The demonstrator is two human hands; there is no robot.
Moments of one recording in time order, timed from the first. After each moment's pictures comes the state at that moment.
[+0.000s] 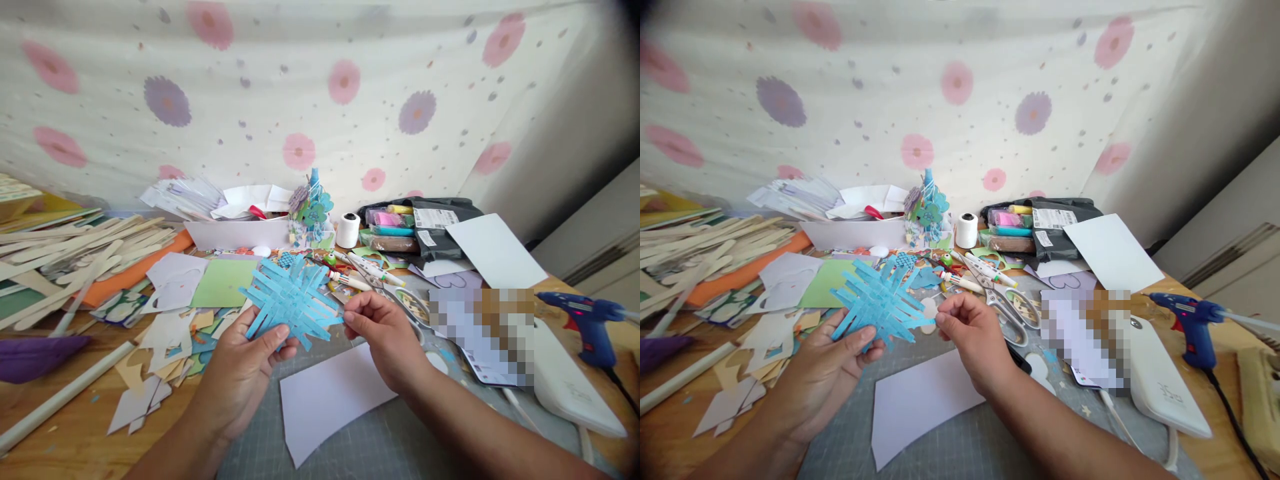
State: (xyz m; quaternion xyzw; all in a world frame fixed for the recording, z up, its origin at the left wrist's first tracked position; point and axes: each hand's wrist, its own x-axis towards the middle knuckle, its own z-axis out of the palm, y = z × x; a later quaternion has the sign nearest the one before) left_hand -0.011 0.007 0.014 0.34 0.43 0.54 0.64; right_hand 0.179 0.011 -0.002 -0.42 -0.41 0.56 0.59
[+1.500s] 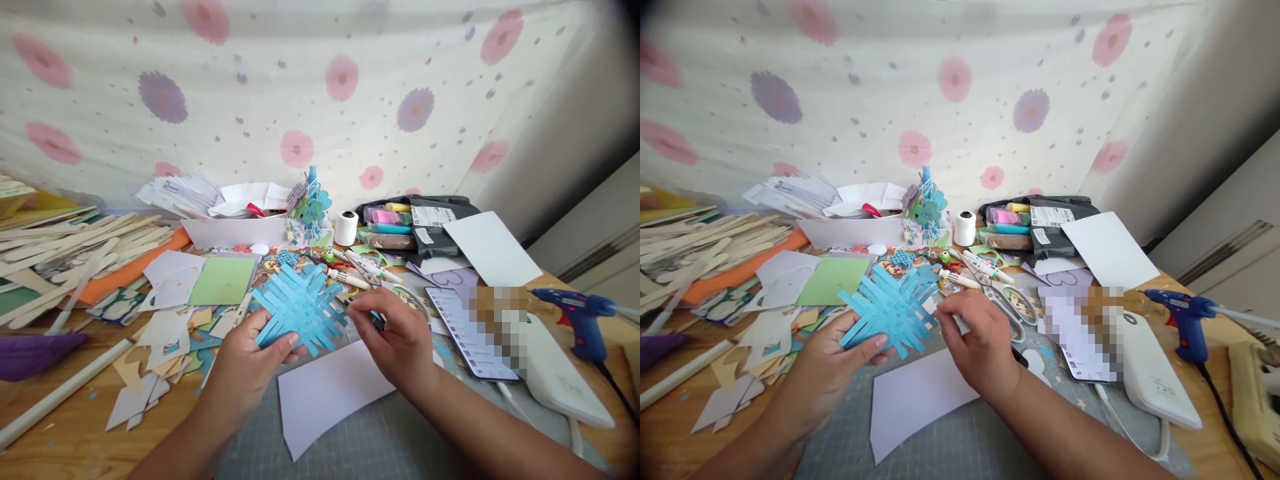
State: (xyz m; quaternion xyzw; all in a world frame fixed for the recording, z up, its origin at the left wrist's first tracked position) left_hand -0.009 0.004 0.011 0.48 0.52 0.45 0.54; right_hand 0.192 0.003 0.009 -0.38 -0.72 0.01 0.57
